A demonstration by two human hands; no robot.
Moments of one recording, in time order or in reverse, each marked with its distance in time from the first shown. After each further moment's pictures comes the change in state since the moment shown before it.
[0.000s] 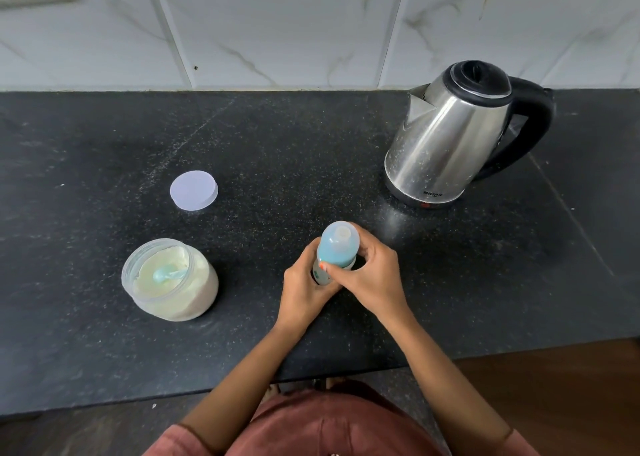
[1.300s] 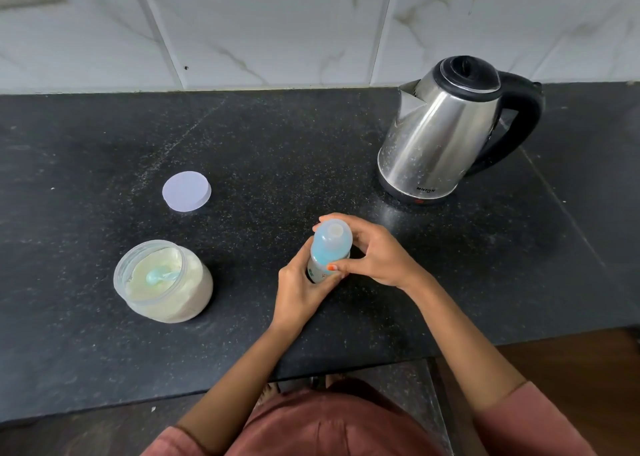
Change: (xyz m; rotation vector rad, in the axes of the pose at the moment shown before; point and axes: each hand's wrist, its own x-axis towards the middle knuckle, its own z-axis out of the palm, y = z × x) left_hand 0.000 -0.004 0.001 0.049 -0.008 -0.009; right_hand 0.030 0.003 -0.029 0.078 -0.477 0.000
